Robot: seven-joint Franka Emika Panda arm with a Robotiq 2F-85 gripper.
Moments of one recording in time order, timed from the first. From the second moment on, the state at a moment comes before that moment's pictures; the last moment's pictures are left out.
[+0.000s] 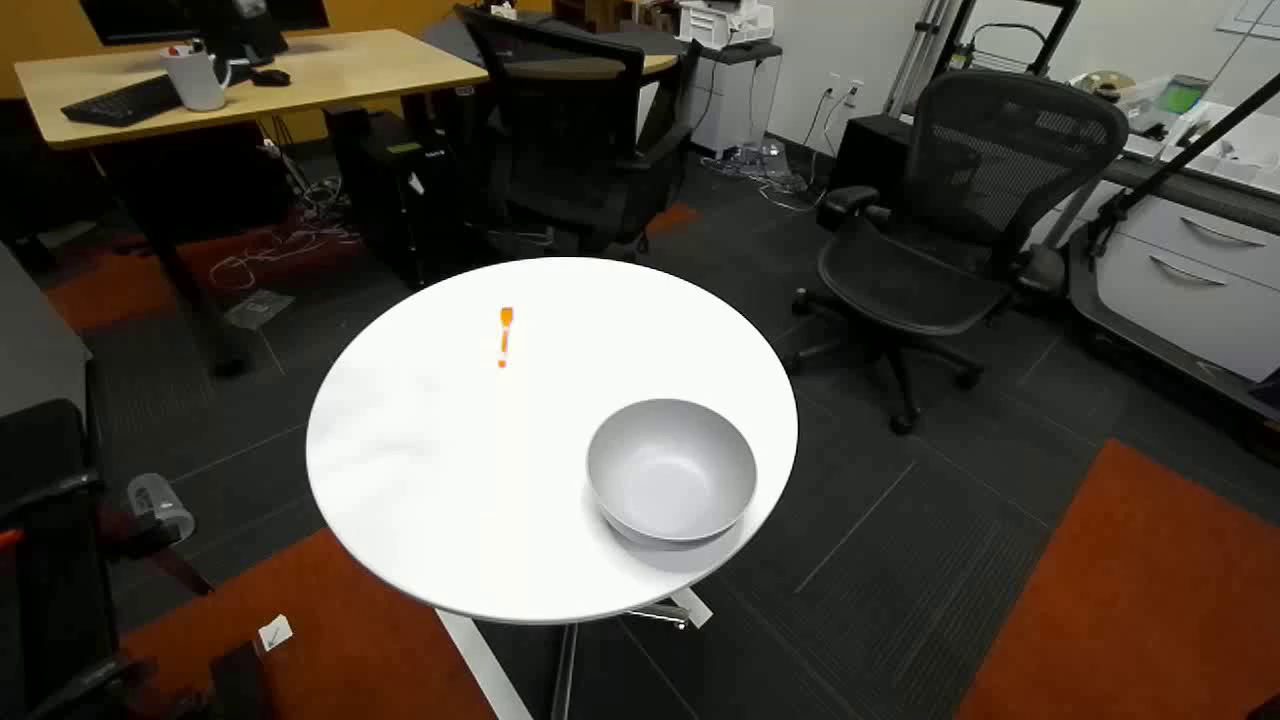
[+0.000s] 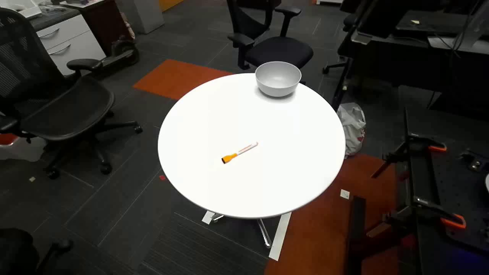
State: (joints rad) arm 0.03 -0.37 0.24 -2.37 -0.17 2.18 0.17
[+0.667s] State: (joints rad) arm 0.03 -0.37 0.24 -2.37 -0.17 2.18 0.17
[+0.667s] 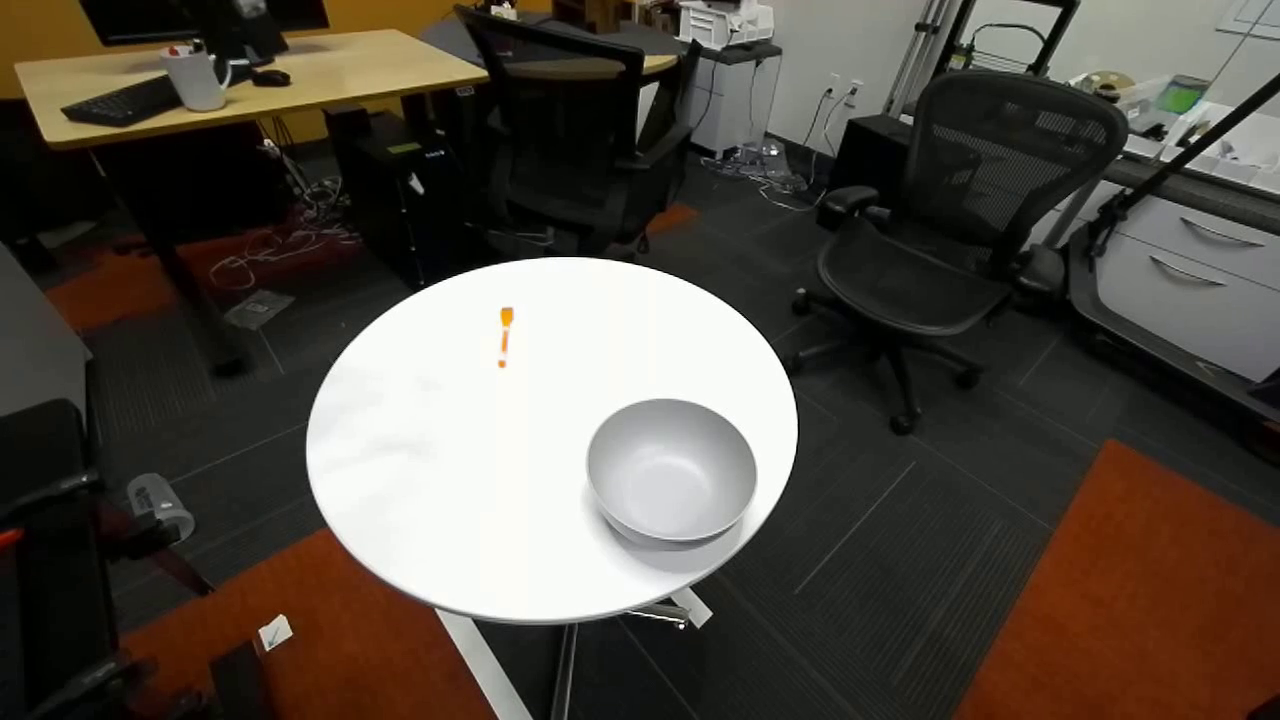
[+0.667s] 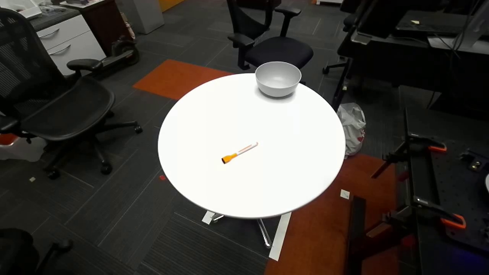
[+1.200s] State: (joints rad) arm 0.04 -0.27 0.19 -2.33 -0.24 2.22 0.04
